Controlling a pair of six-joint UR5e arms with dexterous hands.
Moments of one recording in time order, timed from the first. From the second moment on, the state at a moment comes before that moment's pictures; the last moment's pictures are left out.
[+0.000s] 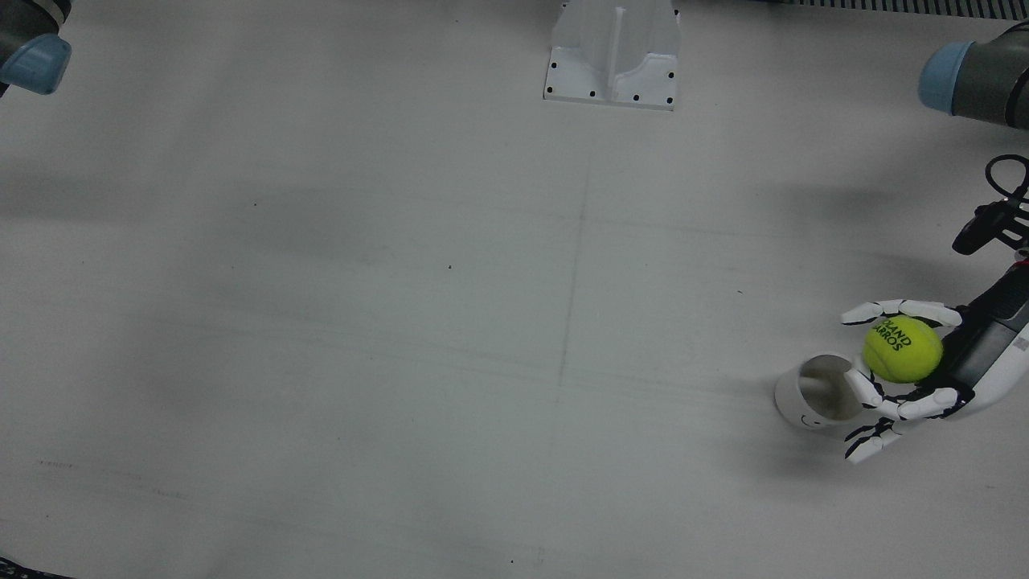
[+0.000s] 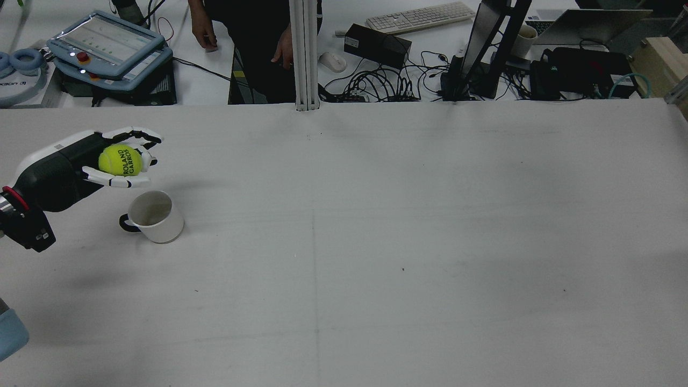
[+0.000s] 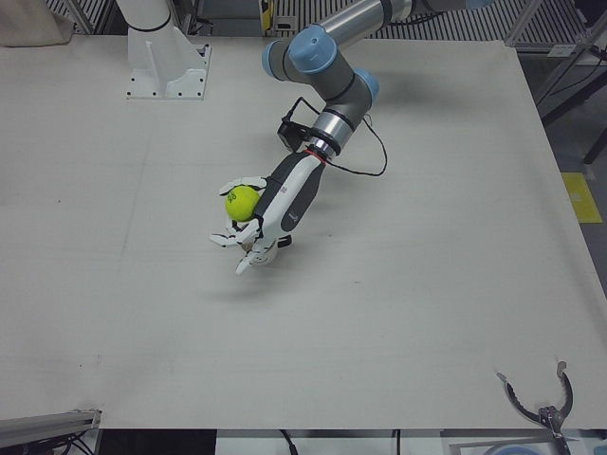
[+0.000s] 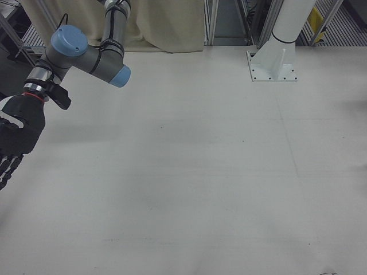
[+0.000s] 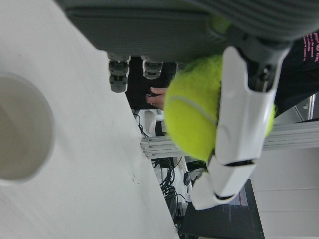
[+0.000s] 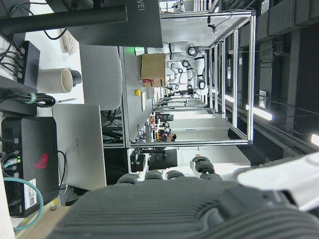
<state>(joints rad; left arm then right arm) -0.85 -1.77 -1.92 0.37 1.46 0.27 1.50 -1.45 1.48 -3.32 -1.41 0.08</state>
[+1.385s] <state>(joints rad) -1.15 -1.77 -1.95 0.39 1.50 0.29 1.50 -1.45 1.48 -3.32 -1.41 0.08</state>
